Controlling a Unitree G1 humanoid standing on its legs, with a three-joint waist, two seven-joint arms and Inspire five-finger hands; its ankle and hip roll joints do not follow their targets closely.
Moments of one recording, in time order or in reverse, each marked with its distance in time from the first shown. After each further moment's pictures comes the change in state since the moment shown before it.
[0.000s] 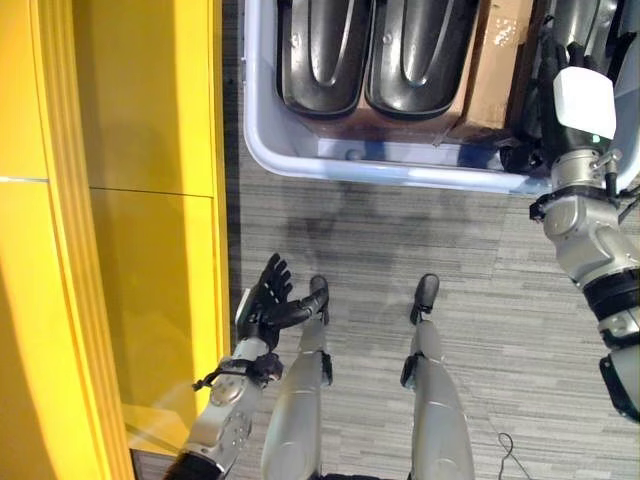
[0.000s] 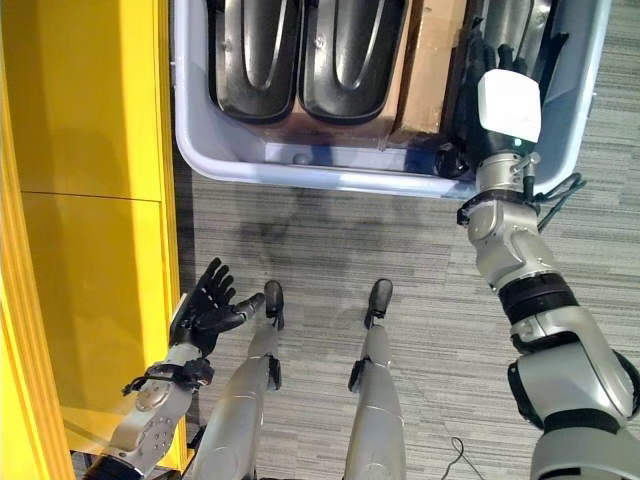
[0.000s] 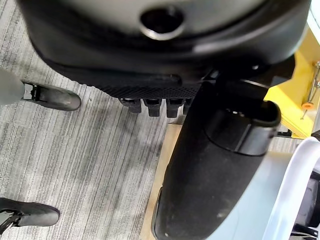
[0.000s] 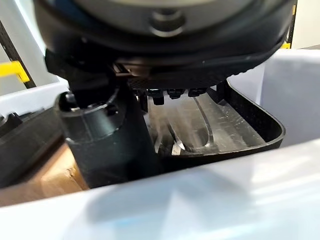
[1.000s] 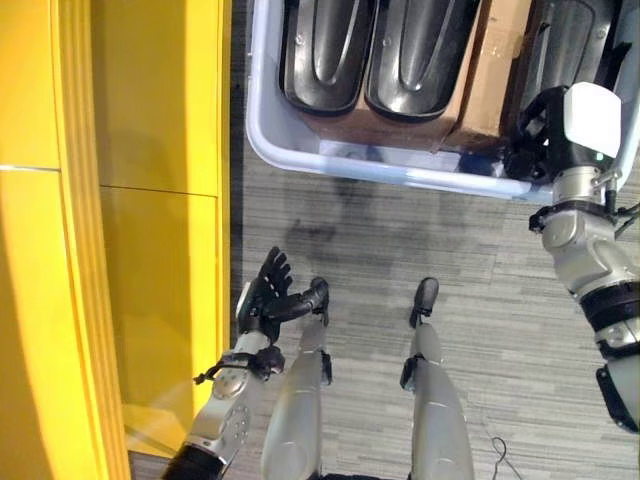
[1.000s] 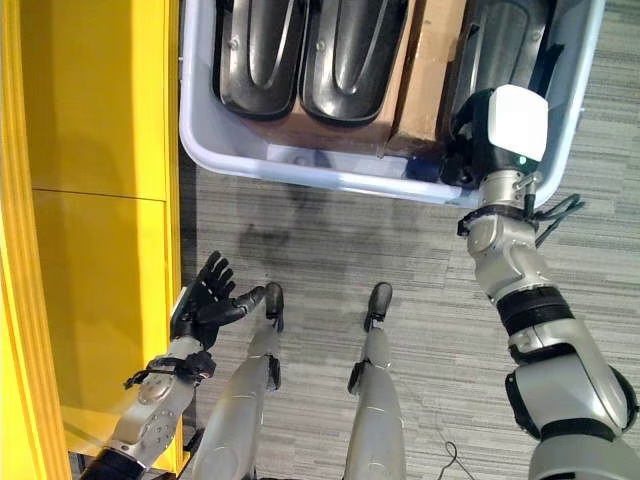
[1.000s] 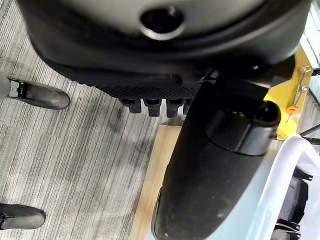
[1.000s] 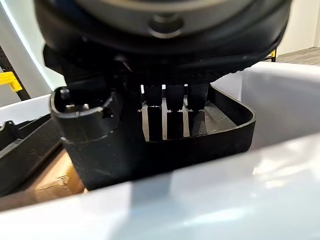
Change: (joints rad) left arm -0.034 0.000 -0.002 0.015 0.000 -0.003 0.026; right arm 0.139 0.022 -0.065 -0.071 0.019 0.015 -0.037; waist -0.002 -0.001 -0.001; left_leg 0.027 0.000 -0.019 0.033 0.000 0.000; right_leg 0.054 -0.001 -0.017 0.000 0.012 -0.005
